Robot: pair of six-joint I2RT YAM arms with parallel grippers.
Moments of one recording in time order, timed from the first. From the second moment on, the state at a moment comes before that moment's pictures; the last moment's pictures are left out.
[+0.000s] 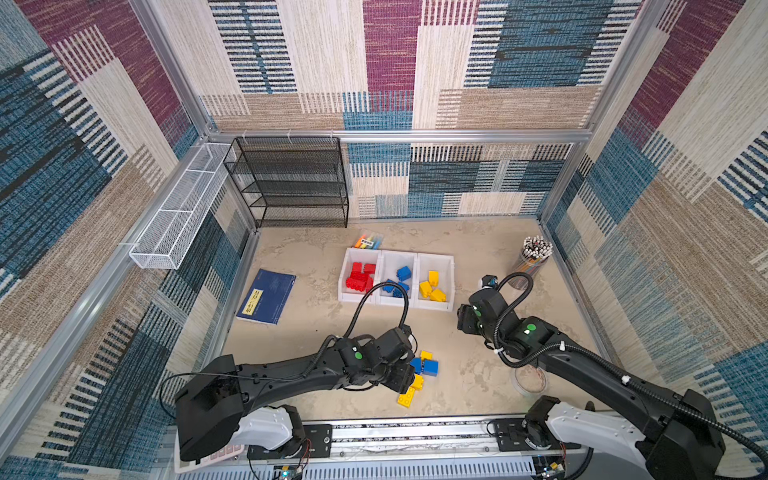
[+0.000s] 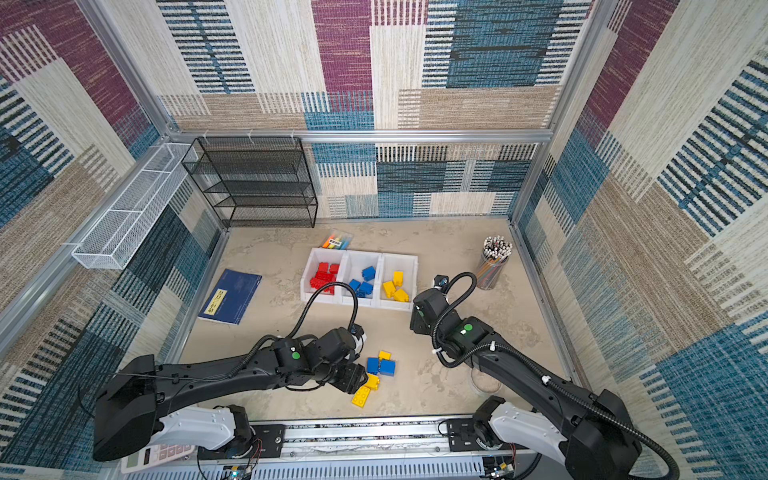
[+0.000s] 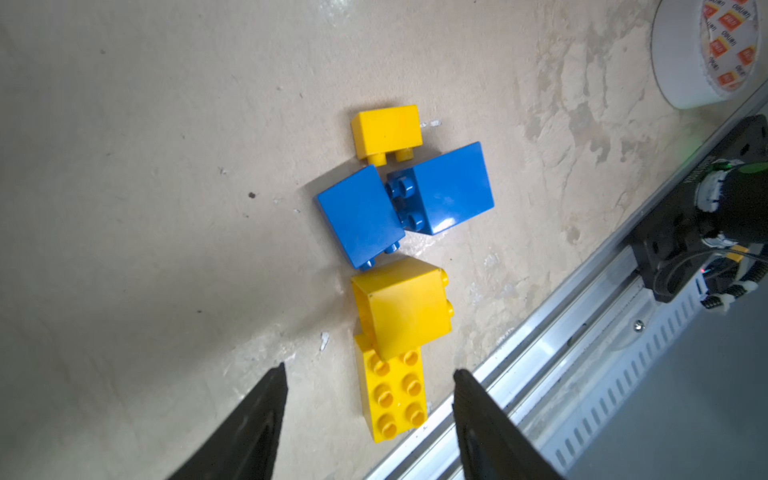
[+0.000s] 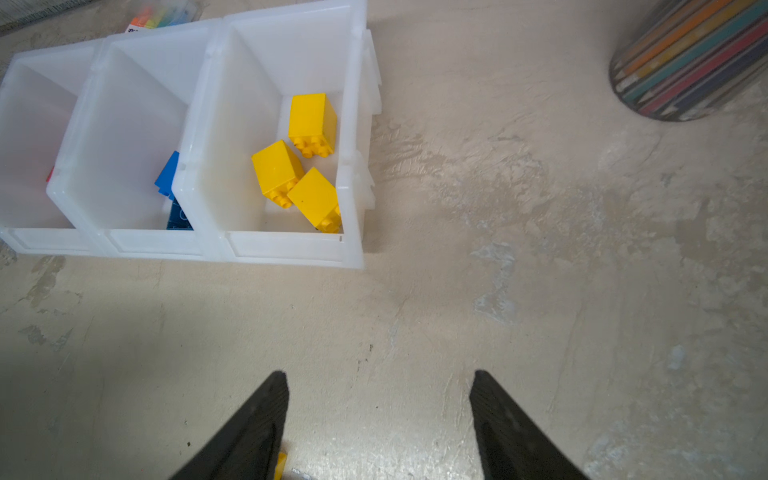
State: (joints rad) left arm -1.10 1.36 0.77 -0.48 0.06 -0.59; right arm 0.67 1.06 0.73 -0.54 0.34 0.69
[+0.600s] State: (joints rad) left arm -1.15 1.64 0.95 -0.50 0.06 -0.57; right arm 0.67 1.05 0.70 -0.54 0.32 0.70
